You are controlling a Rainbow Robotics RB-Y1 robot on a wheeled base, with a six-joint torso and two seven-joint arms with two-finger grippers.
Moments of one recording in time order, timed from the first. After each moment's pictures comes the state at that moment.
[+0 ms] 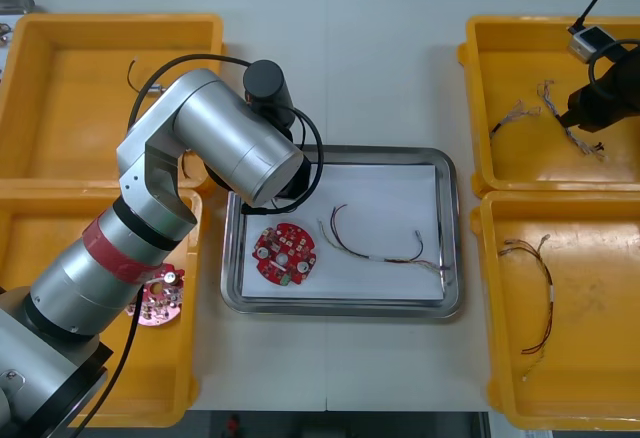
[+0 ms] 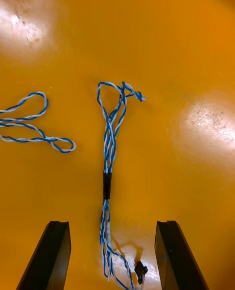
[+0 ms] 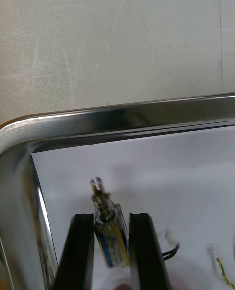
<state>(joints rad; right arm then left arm) -0.91 -0.63 -0.21 -0.88 -0.51 1.34 2.28 -0.67 0.30 -0.50 -1.70 0.24 1.59 -0.93</state>
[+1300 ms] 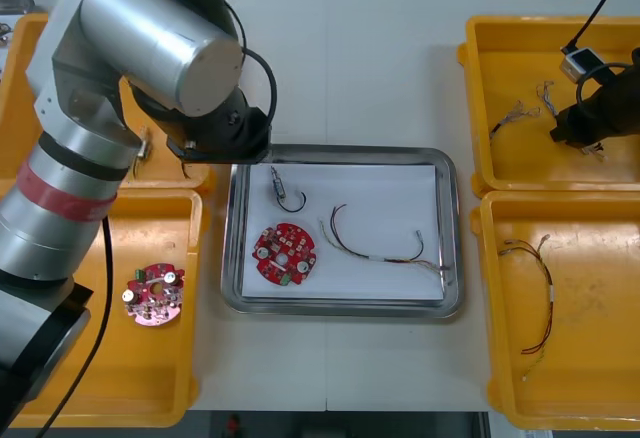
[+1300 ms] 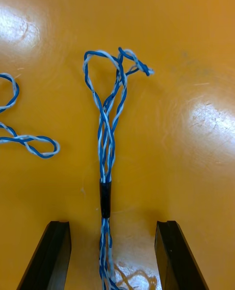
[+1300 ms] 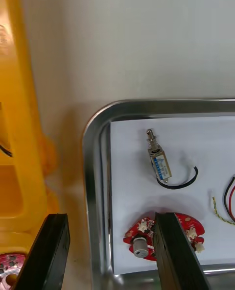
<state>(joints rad) -0.87 -0.60 -0.21 -0.81 -0.52 1.20 2.28 -0.79 0.38 -0.28 -1.78 0.47 1.91 -0.93</state>
